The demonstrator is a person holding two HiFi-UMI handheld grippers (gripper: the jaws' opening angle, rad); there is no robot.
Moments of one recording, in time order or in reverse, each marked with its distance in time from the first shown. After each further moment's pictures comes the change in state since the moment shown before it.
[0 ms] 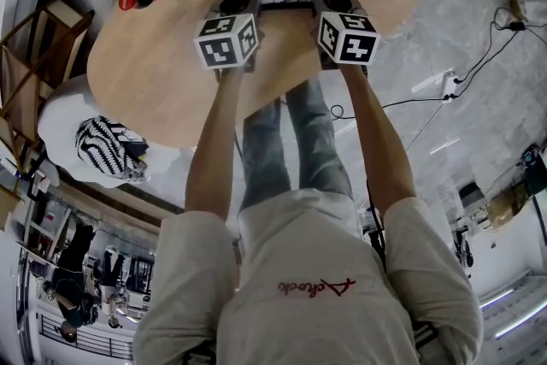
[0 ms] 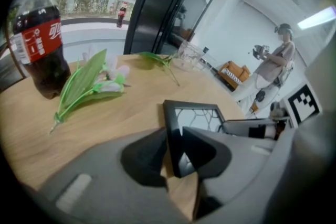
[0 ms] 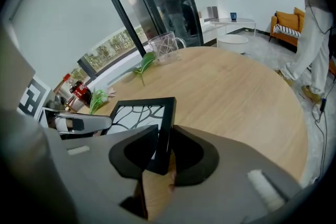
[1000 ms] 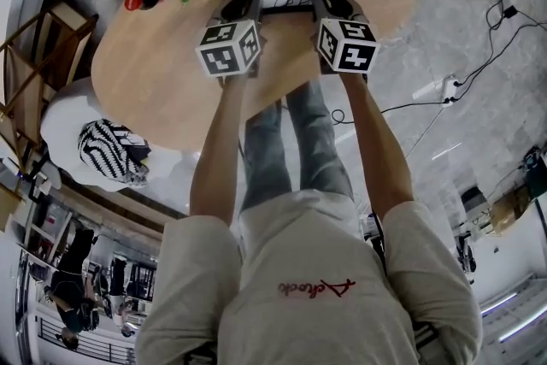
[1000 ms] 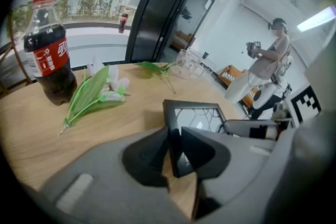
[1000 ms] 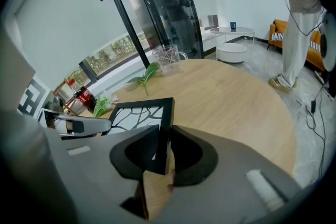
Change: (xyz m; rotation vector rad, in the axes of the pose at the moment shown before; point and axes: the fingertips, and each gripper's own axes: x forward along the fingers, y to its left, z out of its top) left arm -0.017 -0.009 0.012 -0.011 -0.043 0.012; right arm -0.019 0.009 0.018 -0.029 -0.064 -0.020
